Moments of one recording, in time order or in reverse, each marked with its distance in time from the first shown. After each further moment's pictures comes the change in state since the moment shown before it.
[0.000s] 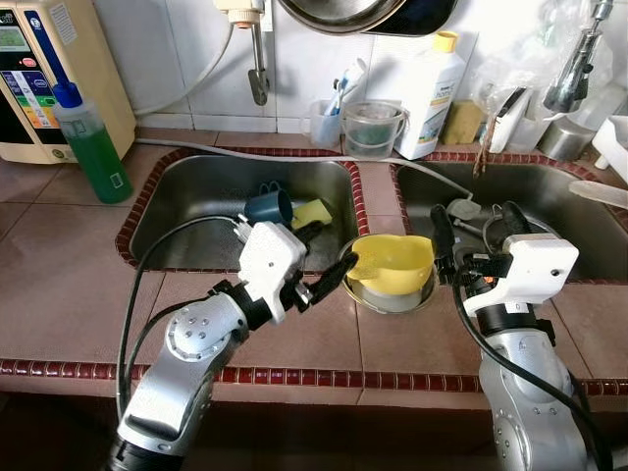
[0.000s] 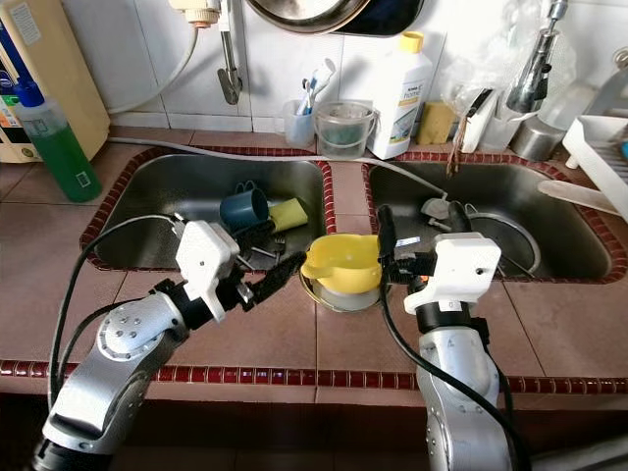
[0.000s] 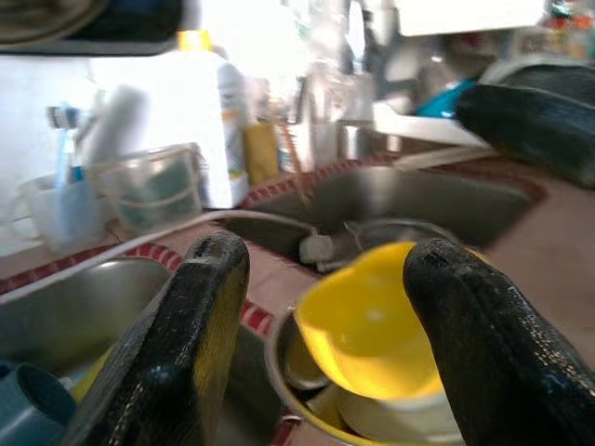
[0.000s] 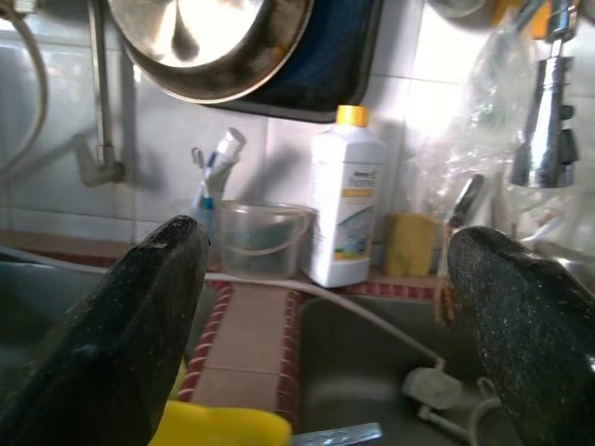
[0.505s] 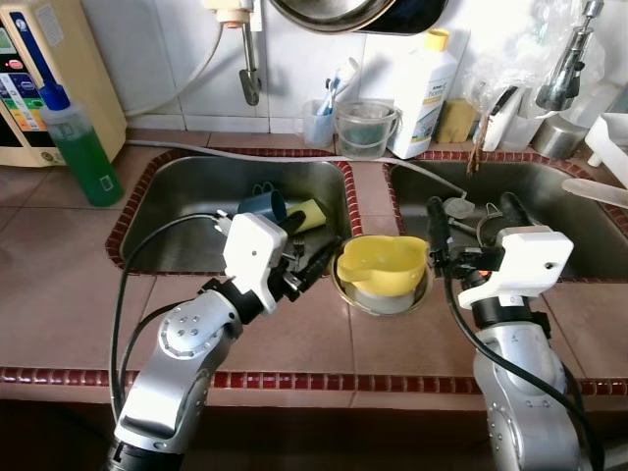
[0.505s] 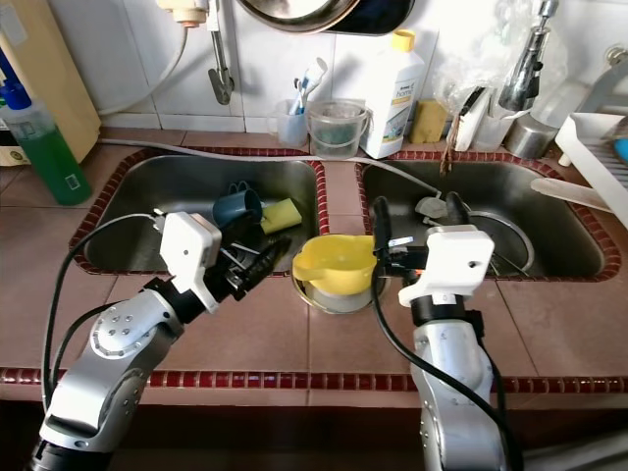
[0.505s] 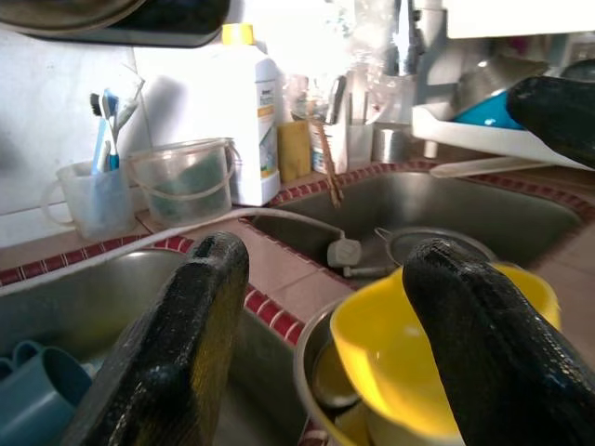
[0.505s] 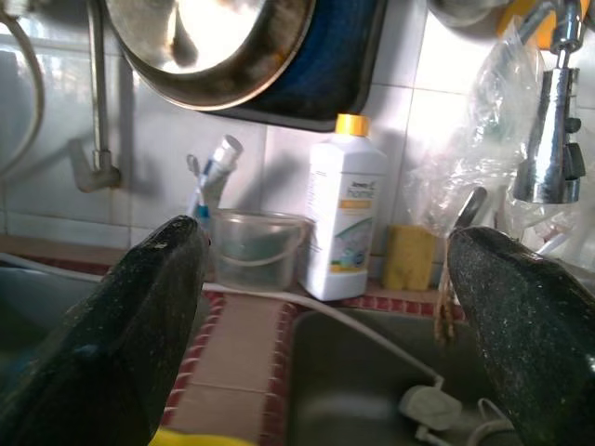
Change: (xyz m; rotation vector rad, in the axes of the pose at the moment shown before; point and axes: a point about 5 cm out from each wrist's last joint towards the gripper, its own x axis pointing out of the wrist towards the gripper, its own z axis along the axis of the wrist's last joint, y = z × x) left arm -0.004 0.008 0.001 -0.026 -0.009 0.070; right arm 0.006 0.009 0.004 0.000 -0.026 0.027
